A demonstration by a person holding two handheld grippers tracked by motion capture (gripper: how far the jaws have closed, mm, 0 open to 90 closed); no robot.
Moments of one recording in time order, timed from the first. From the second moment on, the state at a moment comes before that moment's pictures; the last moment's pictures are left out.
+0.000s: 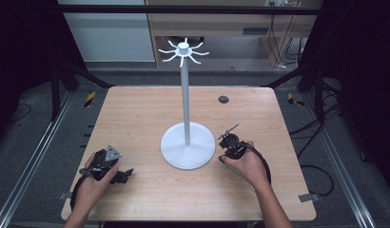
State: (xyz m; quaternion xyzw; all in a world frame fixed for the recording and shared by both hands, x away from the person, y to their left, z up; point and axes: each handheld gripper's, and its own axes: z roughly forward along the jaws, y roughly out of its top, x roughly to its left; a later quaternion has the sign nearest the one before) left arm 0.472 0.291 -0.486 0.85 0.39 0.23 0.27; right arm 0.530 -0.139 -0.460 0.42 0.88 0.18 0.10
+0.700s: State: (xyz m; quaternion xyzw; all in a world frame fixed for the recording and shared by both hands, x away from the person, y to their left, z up) left arm 0.472 0.291 -0.486 0.85 0.39 0.23 0.27; right arm 0.533 -0.136 -0.469 0.42 0.89 0.15 0.07
